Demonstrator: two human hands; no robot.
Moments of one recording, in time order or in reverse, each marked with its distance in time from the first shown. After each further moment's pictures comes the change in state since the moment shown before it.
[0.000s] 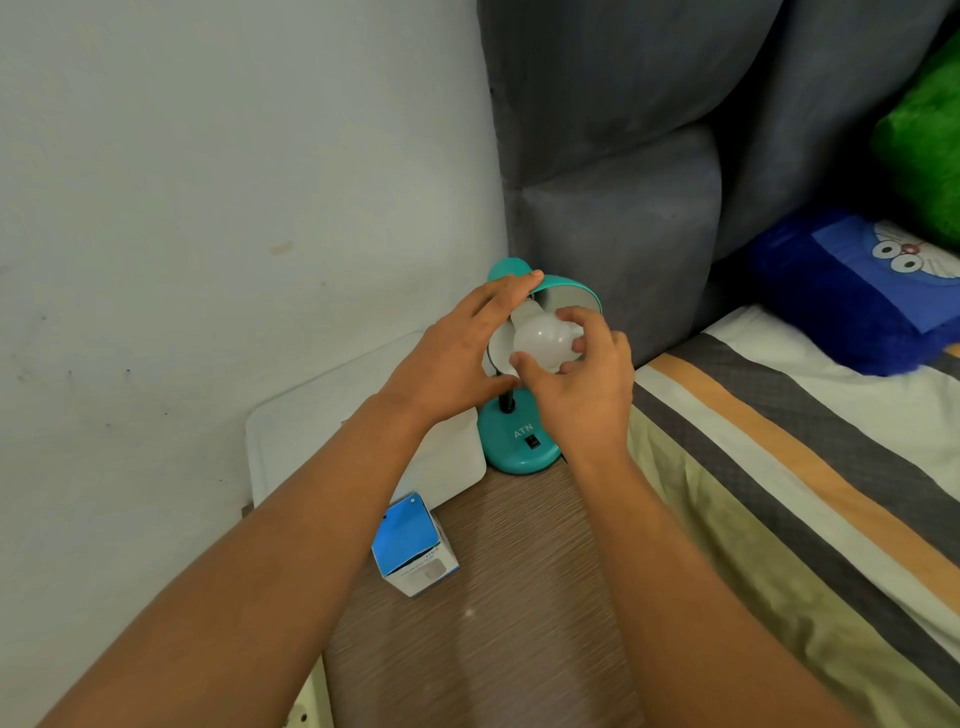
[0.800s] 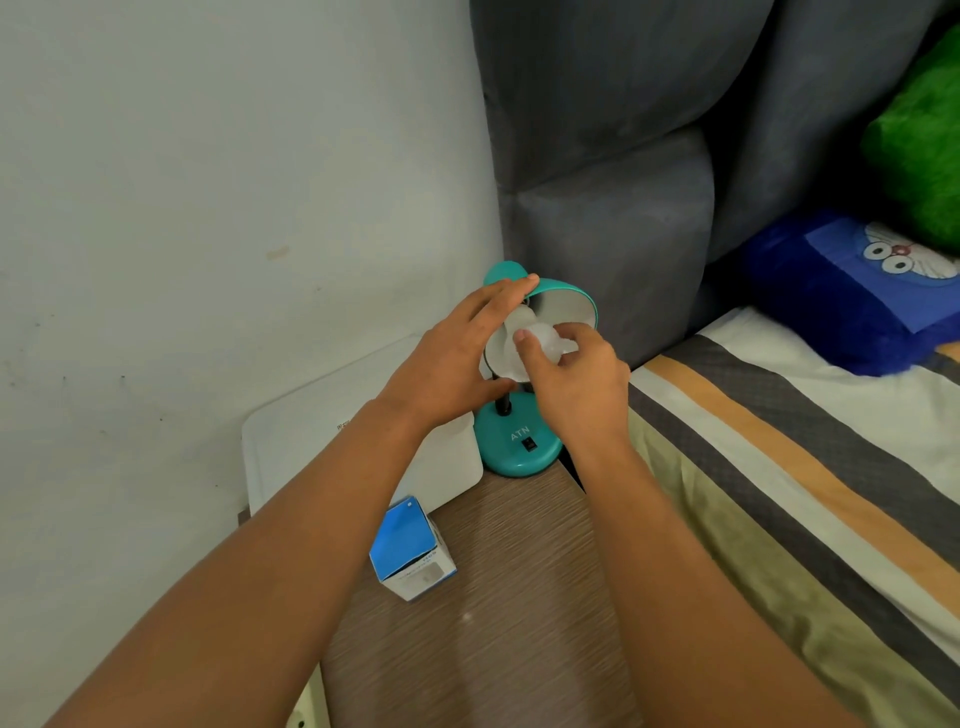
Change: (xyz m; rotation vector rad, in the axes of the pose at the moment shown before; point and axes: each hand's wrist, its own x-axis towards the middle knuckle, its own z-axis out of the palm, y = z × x) left_hand 0.000 0.004 0.000 -0.010 0.004 0.005; right_hand 0.007 -0.008 -0.004 -0.040 -0.081 0.120
